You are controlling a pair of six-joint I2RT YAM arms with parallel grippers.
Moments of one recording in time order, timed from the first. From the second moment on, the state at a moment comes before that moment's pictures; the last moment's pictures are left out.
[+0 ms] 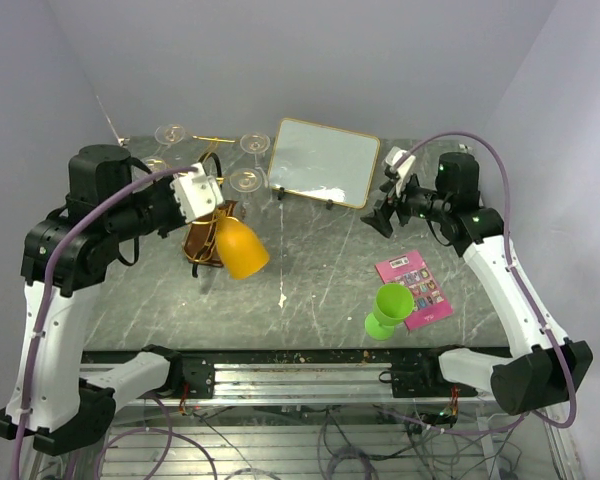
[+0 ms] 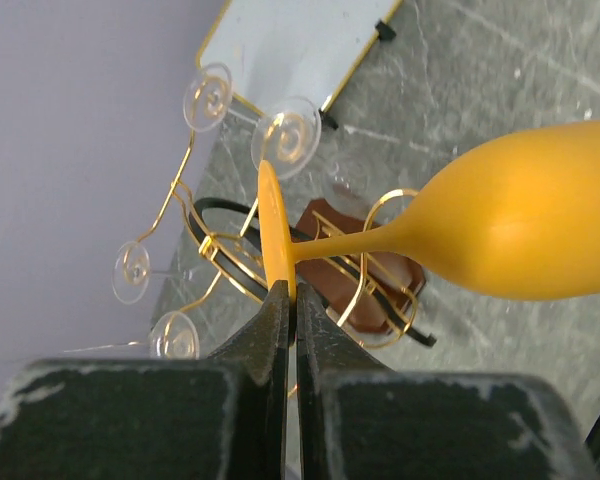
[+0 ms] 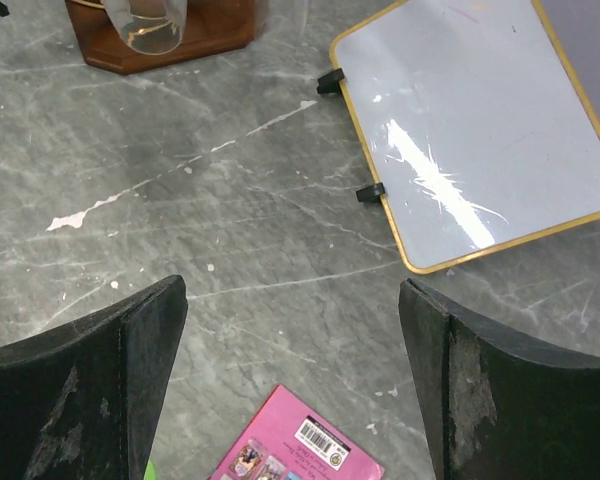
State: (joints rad) left arm -0.31 1.07 1.74 -1.13 0.39 0.85; right arm 0.22 1.20 1.19 -0.50 -0.65 -0.52
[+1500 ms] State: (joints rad) left arm -0.23 1.04 1.41 -1.03 -0.31 1.17; right arm 0.17 1.15 1.10 -0.45 -0.68 -0.54
